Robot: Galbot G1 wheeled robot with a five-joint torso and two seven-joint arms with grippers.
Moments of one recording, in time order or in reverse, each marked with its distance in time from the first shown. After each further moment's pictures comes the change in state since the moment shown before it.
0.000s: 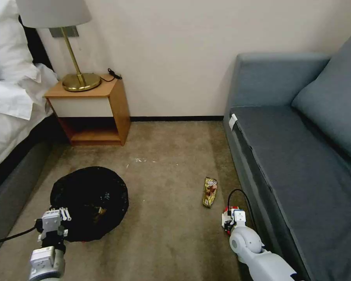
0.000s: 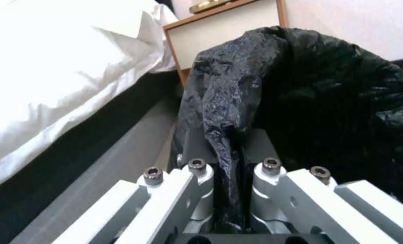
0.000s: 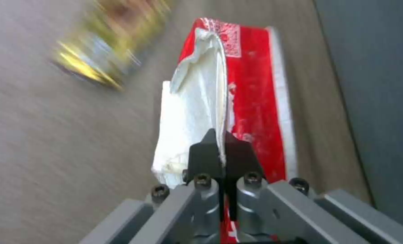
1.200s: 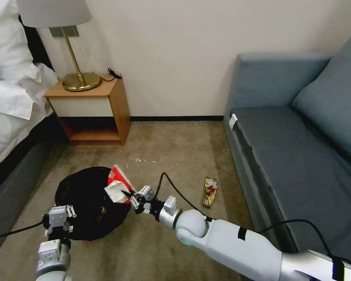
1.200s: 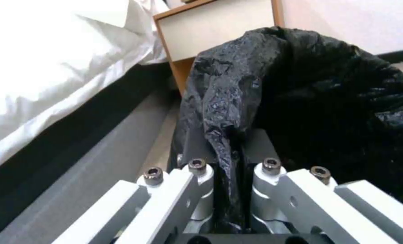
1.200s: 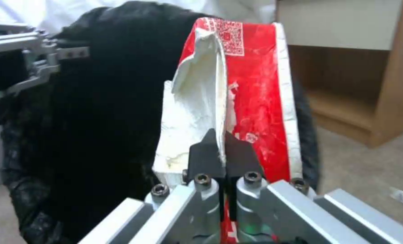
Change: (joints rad) left arm -0.049 -0.014 0.017 0.020 0.022 0.051 0.021; right arm 0.537 0.089 -0.814 -0.018 -0.018 0.662 -0.485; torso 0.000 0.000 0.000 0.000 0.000
